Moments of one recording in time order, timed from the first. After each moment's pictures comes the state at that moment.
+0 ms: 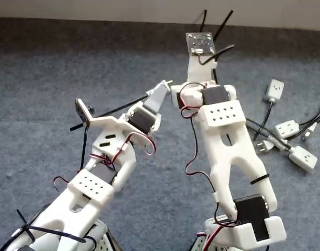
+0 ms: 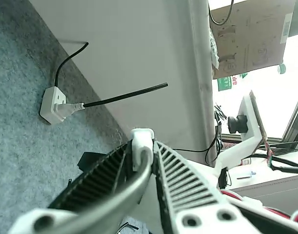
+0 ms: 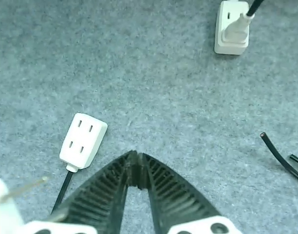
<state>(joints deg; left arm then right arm) 25.5 -42.0 72.2 -22.8 74.8 -18.4 -7.6 9.5 57.7 -8.1</state>
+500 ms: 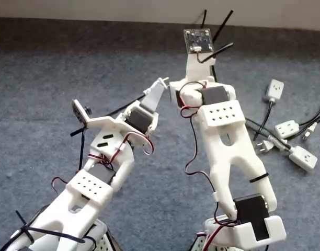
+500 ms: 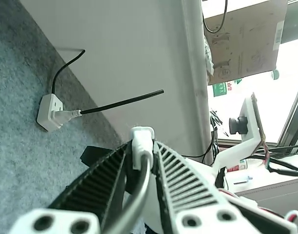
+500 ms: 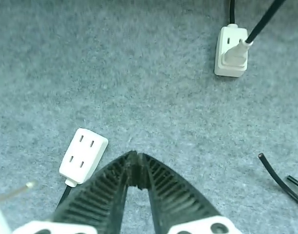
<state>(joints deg) 25.6 -42.2 73.0 -23.7 74.8 -18.4 -7.6 9.5 53.2 -6.4</state>
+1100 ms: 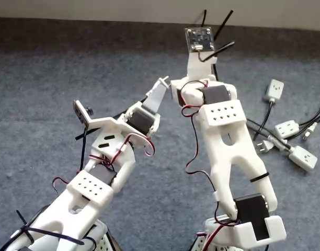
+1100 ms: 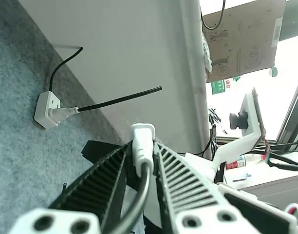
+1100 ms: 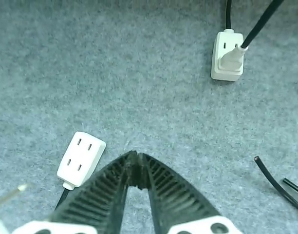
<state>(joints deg) 26.9 -42.2 73.0 -23.9 74.6 -18.1 -7.6 9.0 53.1 -5.8</state>
